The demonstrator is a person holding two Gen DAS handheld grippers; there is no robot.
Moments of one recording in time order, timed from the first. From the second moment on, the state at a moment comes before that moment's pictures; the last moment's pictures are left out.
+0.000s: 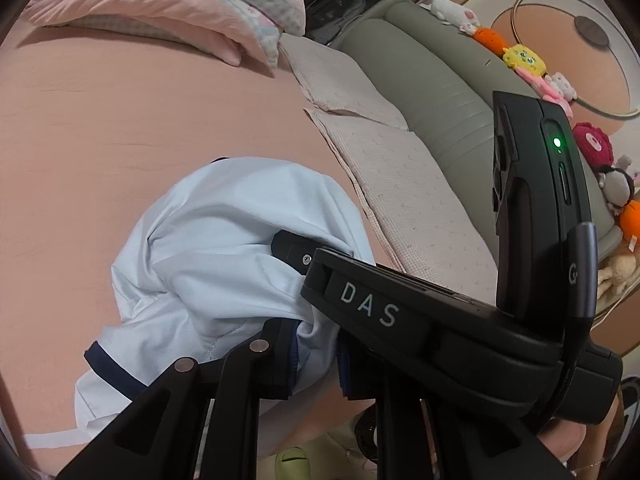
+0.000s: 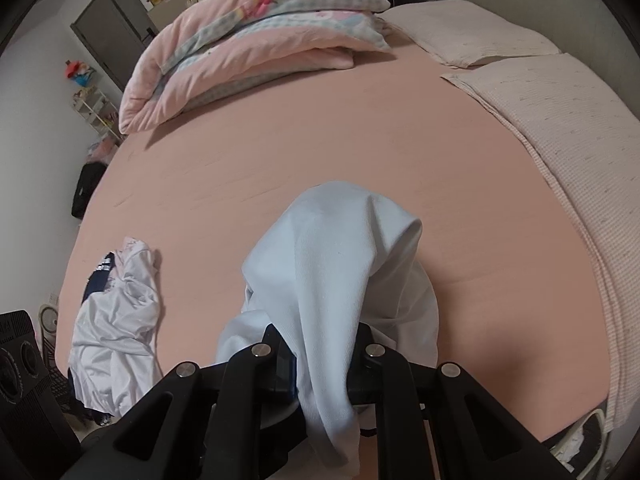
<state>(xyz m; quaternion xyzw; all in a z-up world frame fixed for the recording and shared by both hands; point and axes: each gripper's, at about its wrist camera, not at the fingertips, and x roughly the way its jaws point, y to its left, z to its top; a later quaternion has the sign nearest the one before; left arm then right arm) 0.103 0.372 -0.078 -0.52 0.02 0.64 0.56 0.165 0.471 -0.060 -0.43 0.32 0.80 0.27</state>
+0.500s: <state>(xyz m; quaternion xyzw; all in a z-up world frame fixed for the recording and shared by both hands) 0.073 0.345 -0.109 -0.55 0.03 0.66 0.50 0.153 0.481 -0.102 -0.47 0.31 0.78 0.26</state>
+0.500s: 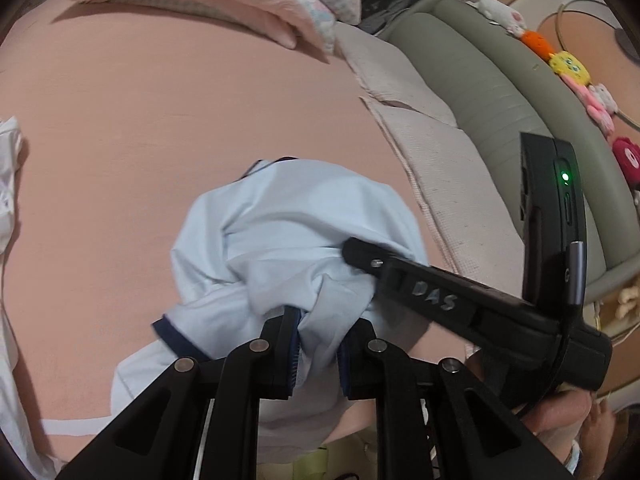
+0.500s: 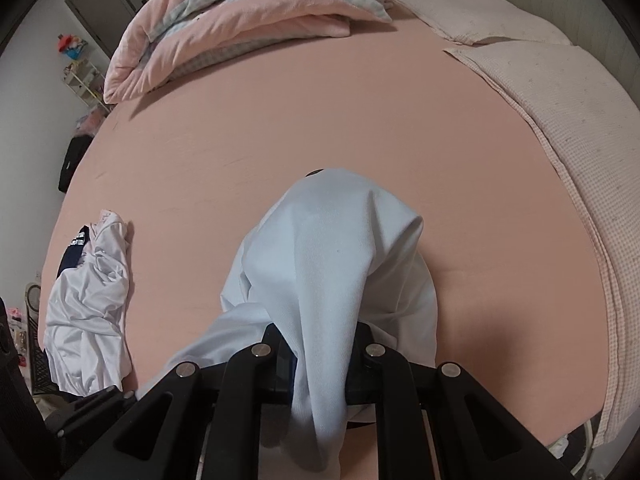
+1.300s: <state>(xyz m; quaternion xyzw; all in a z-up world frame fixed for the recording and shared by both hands) 0.057 0.302 -0.121 -0.57 0.10 0.70 0.42 0.183 0.474 -0.104 -0.48 0.30 0.78 0.27</state>
